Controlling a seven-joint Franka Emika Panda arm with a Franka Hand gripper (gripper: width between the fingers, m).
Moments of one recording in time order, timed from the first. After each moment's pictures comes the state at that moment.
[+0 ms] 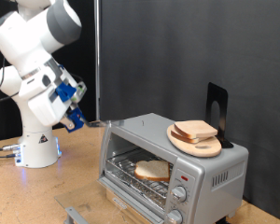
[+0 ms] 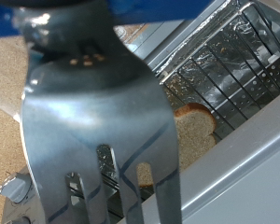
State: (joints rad) arm -0.36 -0.37 0.04 -2.52 0.69 2.12 -0.71
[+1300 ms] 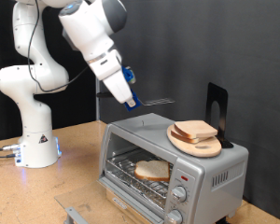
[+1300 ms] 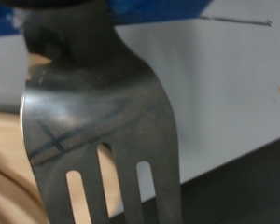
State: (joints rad) arm -0.21 -0.40 0.31 -2.48 0.80 2.19 -0.62
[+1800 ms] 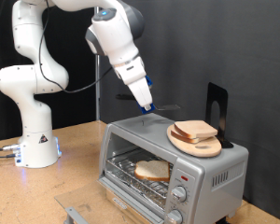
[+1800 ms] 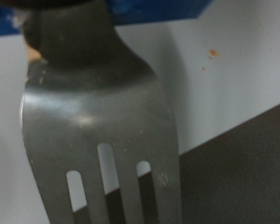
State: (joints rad) arm -0.19 -0.36 0.49 -2.50 0.76 2.26 -0.47
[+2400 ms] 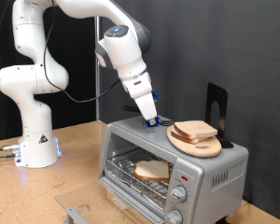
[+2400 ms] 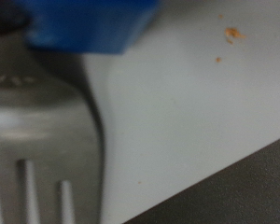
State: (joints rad) arm -0.19 -0.29 0.56 -2.53 0.77 2.37 -0.44
